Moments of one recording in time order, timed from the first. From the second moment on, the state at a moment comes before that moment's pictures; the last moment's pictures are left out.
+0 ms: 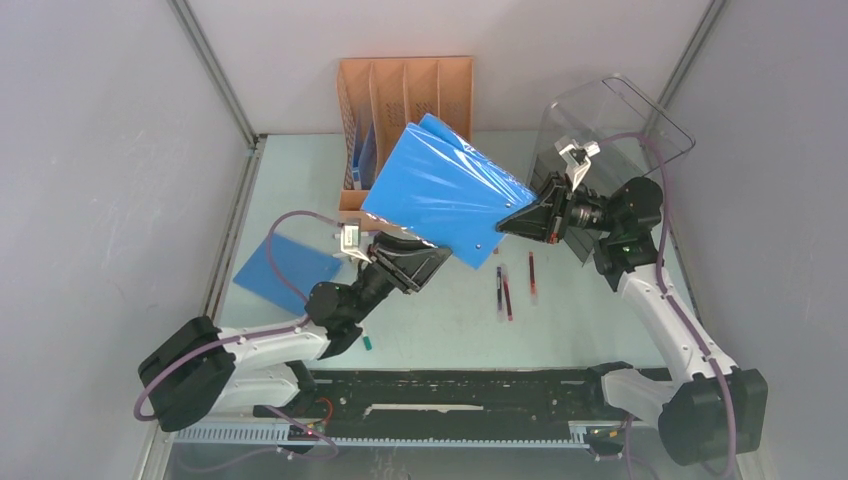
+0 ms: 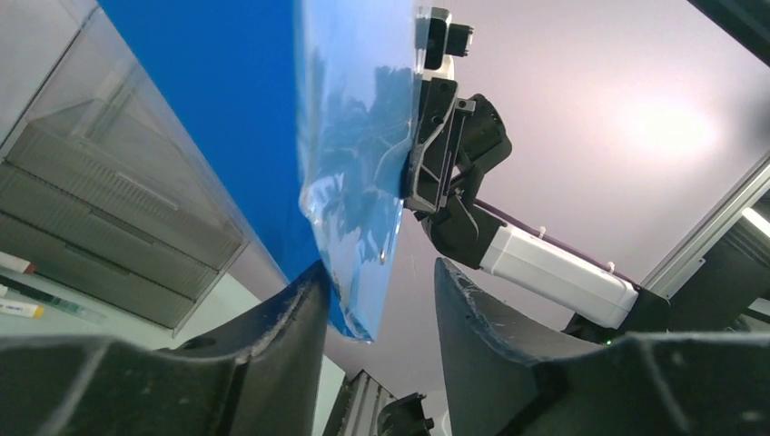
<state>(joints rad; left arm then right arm) -0.90 1.16 0.35 1.36 0.05 -0.88 0.17 1.09 0.87 0.55 -1.27 0.78</state>
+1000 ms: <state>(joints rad) -0.72 1.02 0.26 1.28 0.22 -0.96 0.22 1.14 0.86 0.44 -1.24 0.63</state>
